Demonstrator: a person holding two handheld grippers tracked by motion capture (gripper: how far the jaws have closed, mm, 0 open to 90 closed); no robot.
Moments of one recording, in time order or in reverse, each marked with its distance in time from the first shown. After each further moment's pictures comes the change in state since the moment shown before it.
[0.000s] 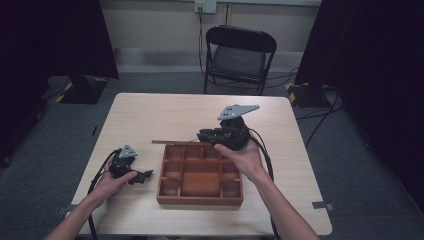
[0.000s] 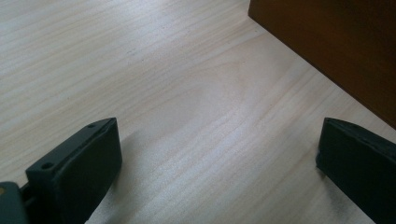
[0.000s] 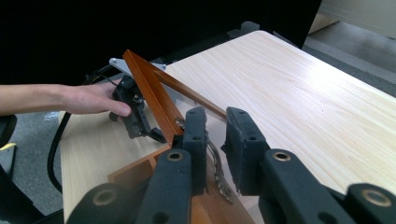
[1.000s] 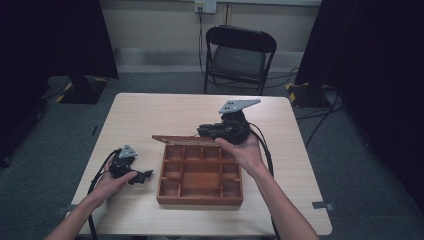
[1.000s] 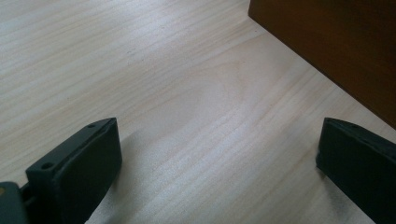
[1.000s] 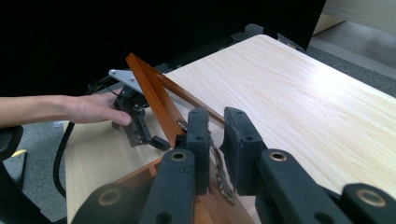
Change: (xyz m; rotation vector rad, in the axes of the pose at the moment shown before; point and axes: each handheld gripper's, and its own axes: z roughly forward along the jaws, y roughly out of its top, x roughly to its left) left arm 0.000 0.000 0.000 -0.001 0.000 0.000; right arm -0.012 0.007 0.002 -0.015 0.018 0.029
